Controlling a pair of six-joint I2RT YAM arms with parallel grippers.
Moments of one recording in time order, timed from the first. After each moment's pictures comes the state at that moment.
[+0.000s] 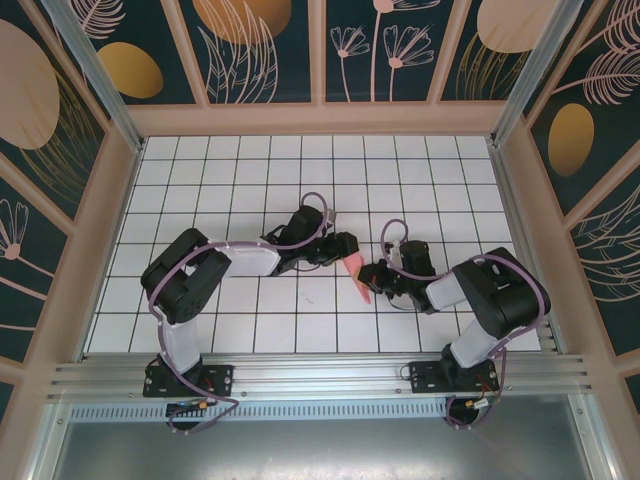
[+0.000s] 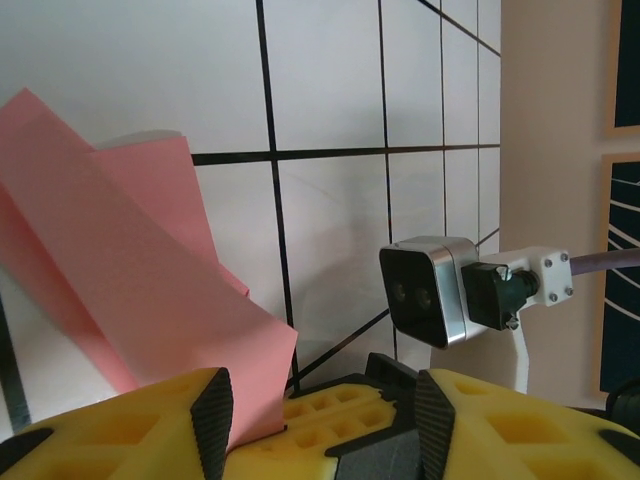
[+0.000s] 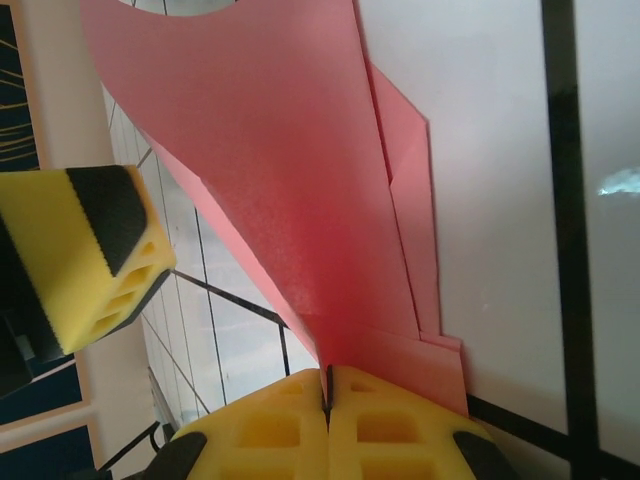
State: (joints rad) left arm -0.76 1.90 0.99 0.29 0.44 -1.04; right arm 0.42 1.62 0.29 0.67 -0.64 1.00
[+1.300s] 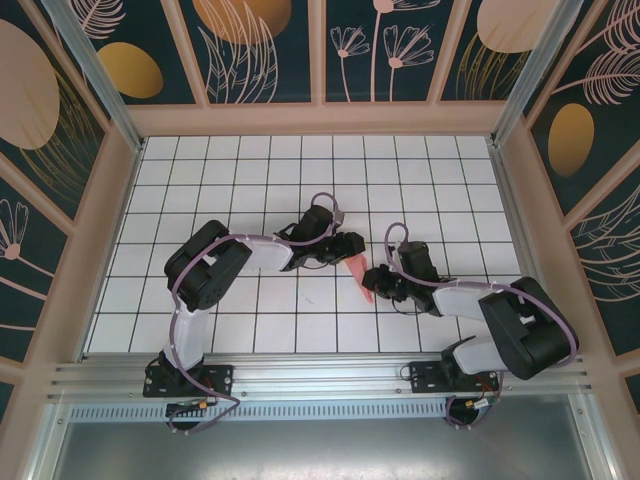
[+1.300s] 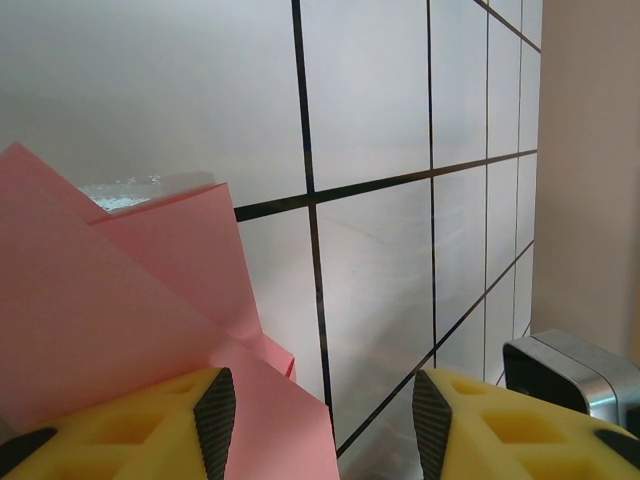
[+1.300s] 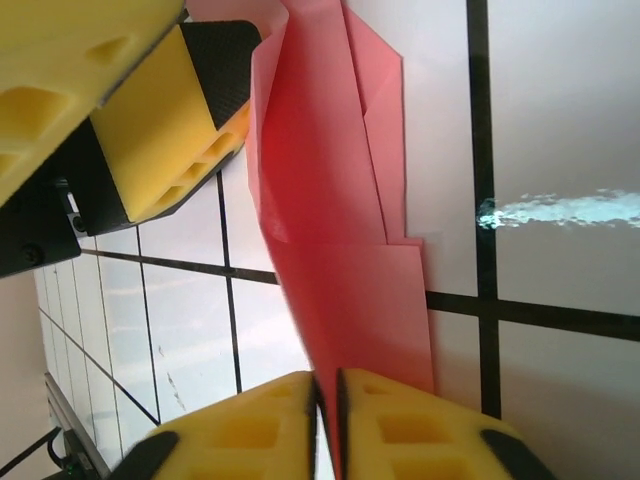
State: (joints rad) left arm -0.76 2.05 1.10 0.30 0.44 -1.02; right arm 0.47 1.37 0.31 0.26 -0.47 0.84
